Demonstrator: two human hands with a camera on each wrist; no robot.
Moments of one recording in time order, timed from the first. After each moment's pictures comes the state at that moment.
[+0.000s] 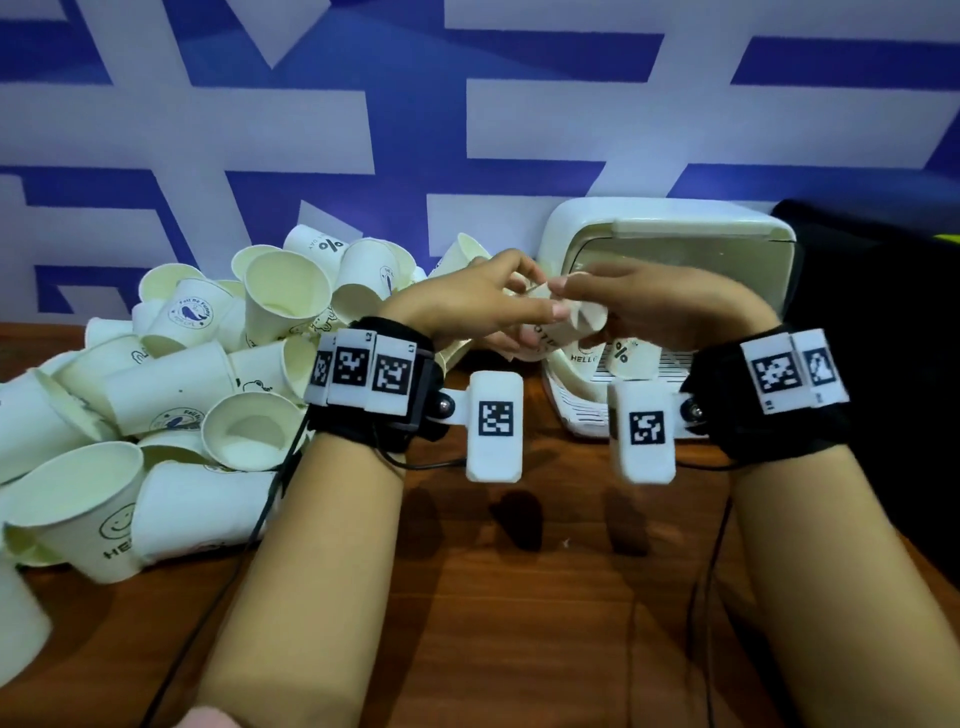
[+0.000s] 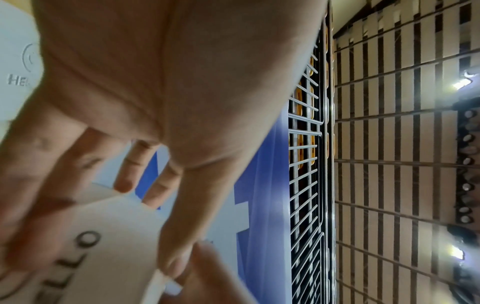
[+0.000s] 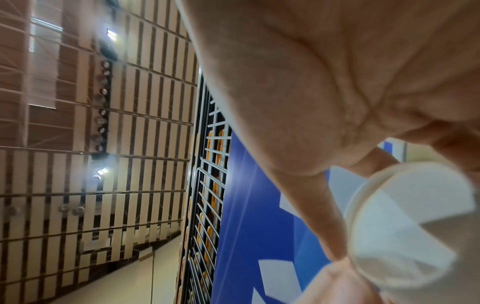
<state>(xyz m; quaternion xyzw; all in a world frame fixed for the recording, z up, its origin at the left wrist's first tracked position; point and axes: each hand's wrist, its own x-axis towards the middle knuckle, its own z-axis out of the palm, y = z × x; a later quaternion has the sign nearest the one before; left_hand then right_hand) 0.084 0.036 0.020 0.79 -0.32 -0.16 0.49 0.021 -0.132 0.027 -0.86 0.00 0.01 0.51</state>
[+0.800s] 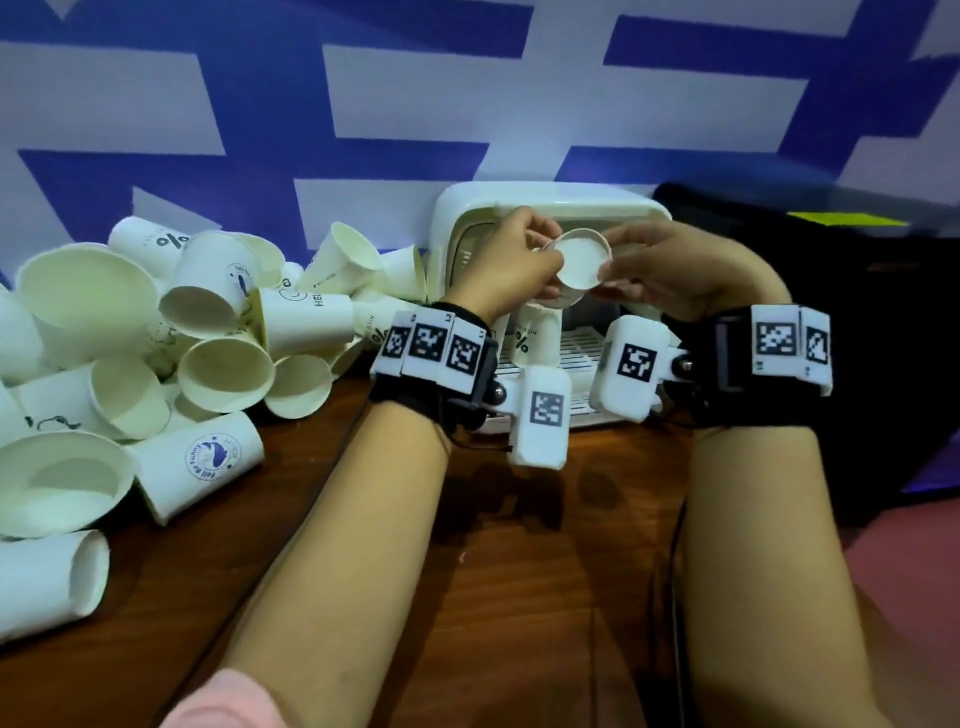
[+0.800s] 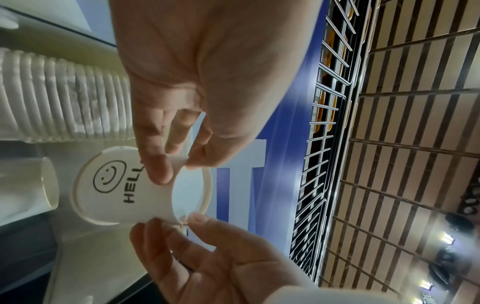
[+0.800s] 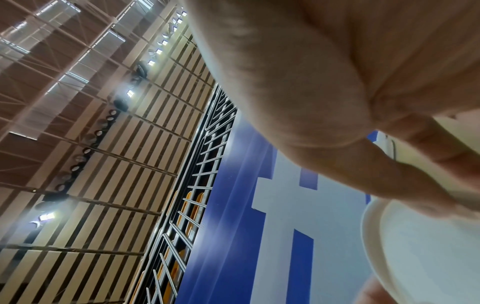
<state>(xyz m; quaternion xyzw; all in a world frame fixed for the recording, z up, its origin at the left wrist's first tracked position) 0.089 -0.110 0.008 0.71 -0.35 -0.08 0.60 0.003 -0.248 0.028 -0.79 0.14 -0.15 0.58</state>
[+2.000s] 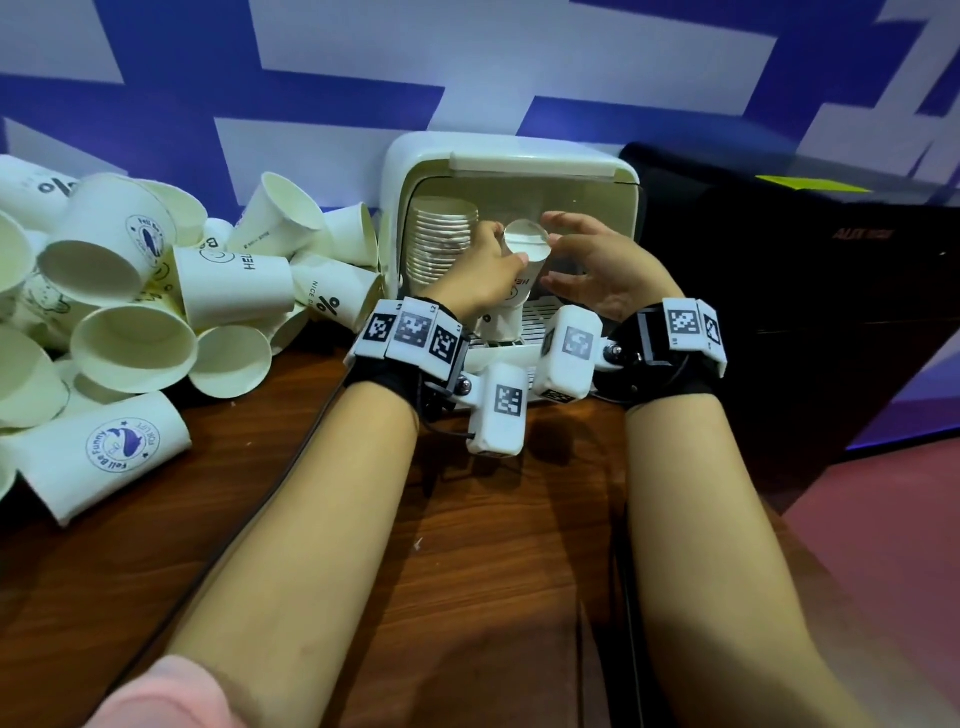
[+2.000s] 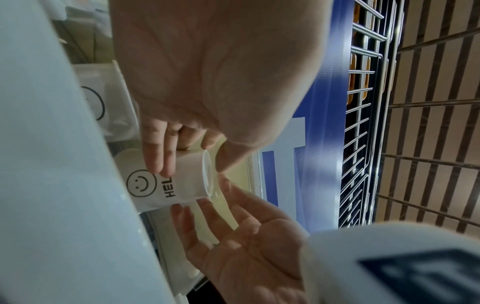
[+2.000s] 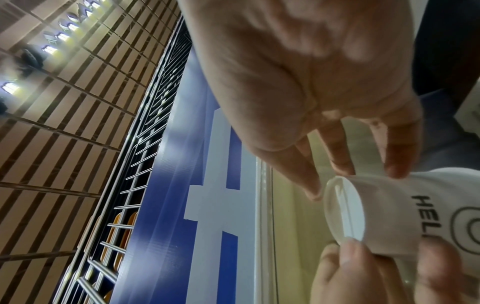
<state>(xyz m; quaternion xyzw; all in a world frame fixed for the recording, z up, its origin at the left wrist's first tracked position) 0.105 -0.140 -0.034 0.79 -0.34 -0.14 0.50 0.046 -0.271 -0.027 -0.67 0.15 -0.20 0.70</state>
